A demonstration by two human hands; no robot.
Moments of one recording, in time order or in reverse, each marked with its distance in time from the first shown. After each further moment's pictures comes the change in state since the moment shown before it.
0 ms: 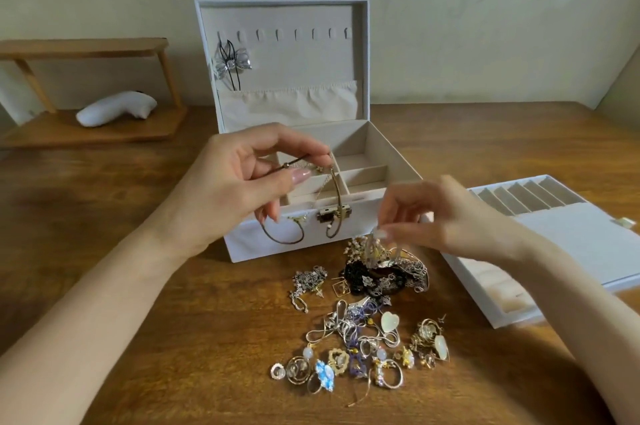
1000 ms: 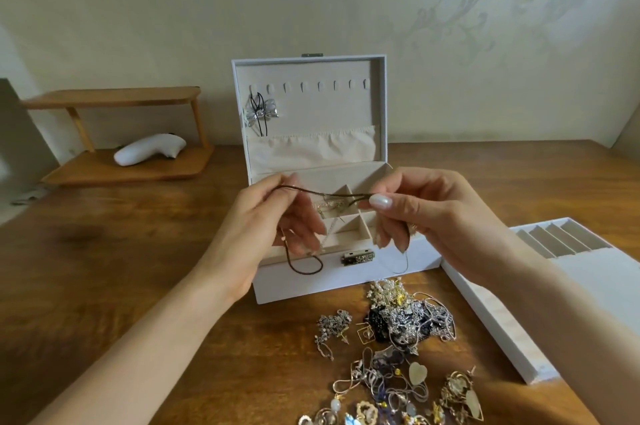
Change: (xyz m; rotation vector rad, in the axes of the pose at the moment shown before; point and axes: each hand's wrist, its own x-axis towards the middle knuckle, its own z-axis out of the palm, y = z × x) left_hand 0.005 -0.005 0.001 -0.249 0.264 -0.270; right_hand 0.031 -0.057 0.004 0.644 0.159 -0.128
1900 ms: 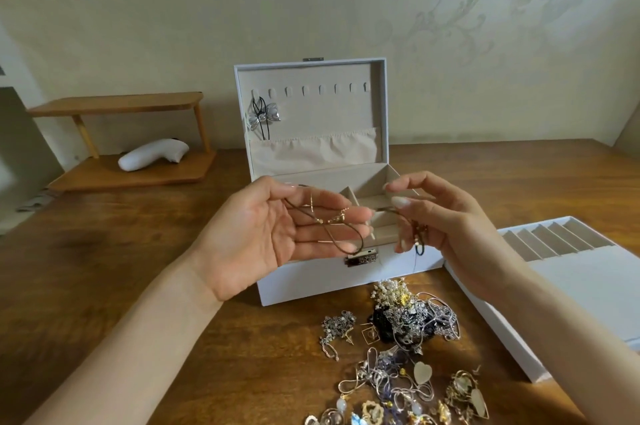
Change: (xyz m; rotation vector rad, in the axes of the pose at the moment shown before) left_hand 0.006 0.010 -0.012 -0.443 -0.505 -0.248; right_hand -0.008 0.023 -0.007 0.089 0.294 0.130
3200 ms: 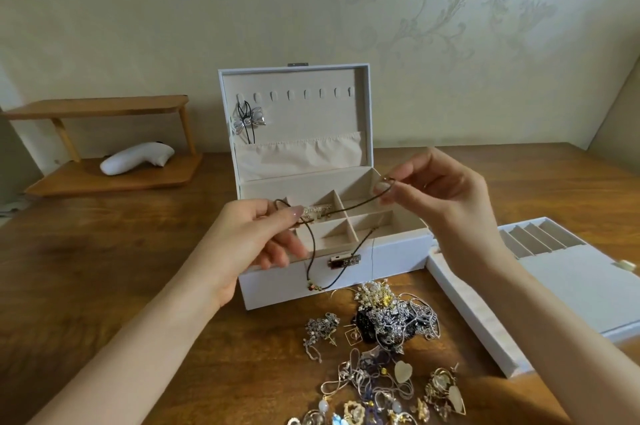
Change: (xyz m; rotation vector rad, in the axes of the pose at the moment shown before) left_hand 0.005 -0.015 0.001 0.527 0.592 0.037; right_hand 0.002 -0.015 0.000 -0.081 0.129 -0.329
